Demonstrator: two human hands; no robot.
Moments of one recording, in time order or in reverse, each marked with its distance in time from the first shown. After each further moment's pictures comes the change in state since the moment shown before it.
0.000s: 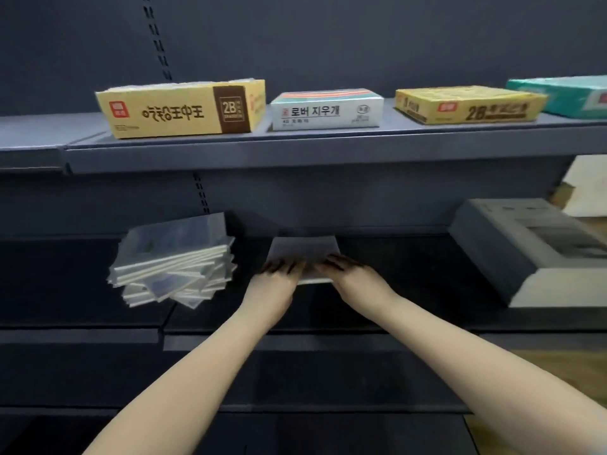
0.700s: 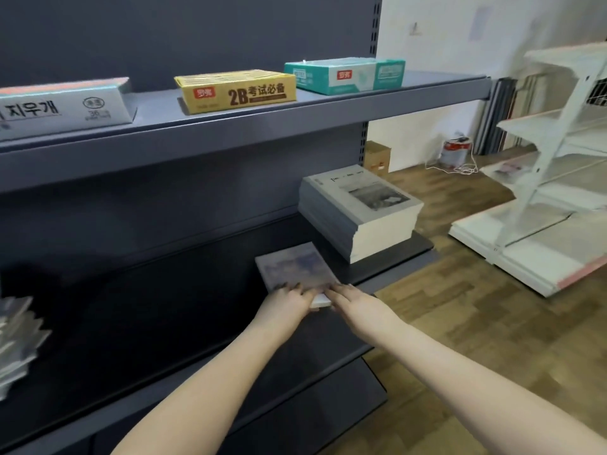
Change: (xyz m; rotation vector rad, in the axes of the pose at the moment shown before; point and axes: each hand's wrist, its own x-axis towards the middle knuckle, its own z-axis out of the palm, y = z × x) left_hand 0.075 0.229 0.061 -0.088 -0.239 0.561; right_hand -0.224 0.086 -0.054 -0.206 -0.131 0.562
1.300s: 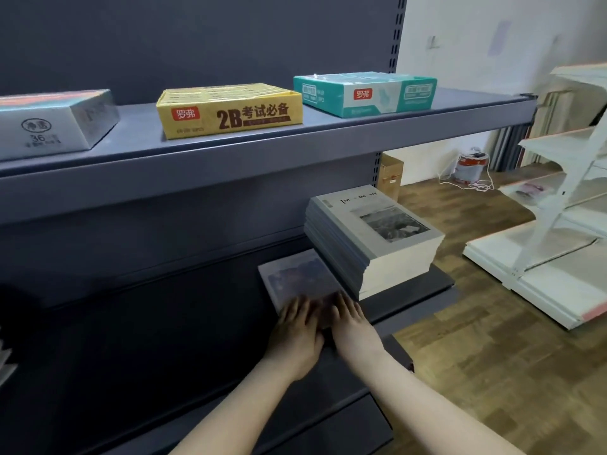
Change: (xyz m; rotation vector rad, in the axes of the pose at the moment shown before) left_hand 0.053 -0.004 0.045 -0.233 -0.012 -0.191; right_hand 0.067 0.018 0.040 -0.072 -0.142 0.315
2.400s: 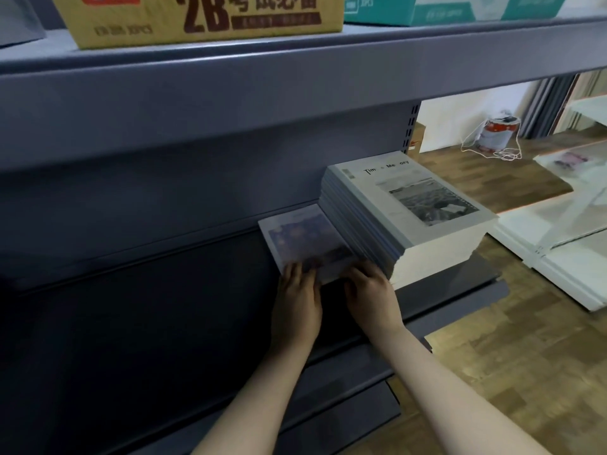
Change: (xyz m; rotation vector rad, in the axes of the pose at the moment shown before) left_hand 0.051 -0.022 0.016 -0.270 0.427 -0.228; right_hand 0.057 0.015 0.013 0.305 0.456 0.002
